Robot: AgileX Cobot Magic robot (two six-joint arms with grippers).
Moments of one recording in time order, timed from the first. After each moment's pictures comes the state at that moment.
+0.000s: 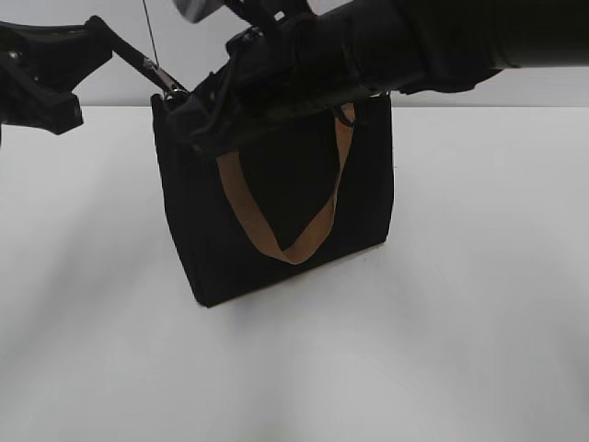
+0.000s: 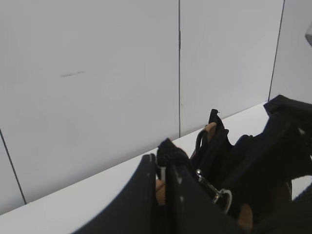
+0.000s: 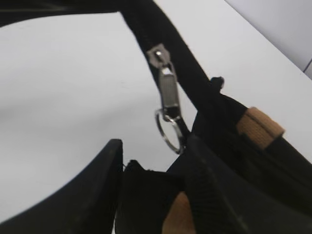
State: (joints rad) left arm -0.27 1.25 -0.56 0.58 -0.66 -0.39; right arm 0.63 1.80 -1.28 1.22 0.39 -1.48
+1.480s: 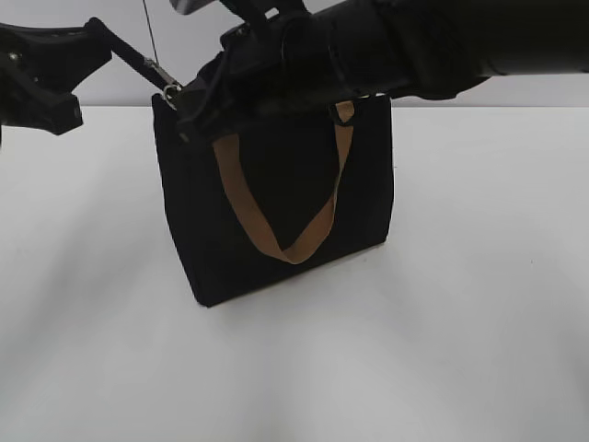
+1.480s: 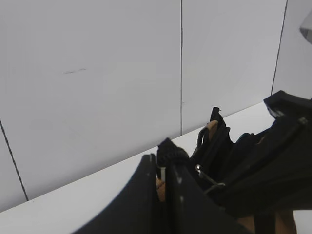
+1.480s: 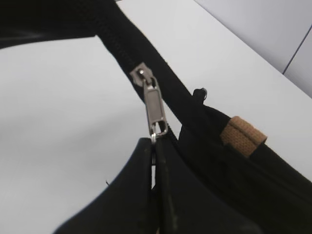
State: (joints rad) left arm -0.27 1.25 -0.56 0.58 -0.65 -0.39; right arm 0.66 1.81 -1.28 1.26 0.28 -1.46
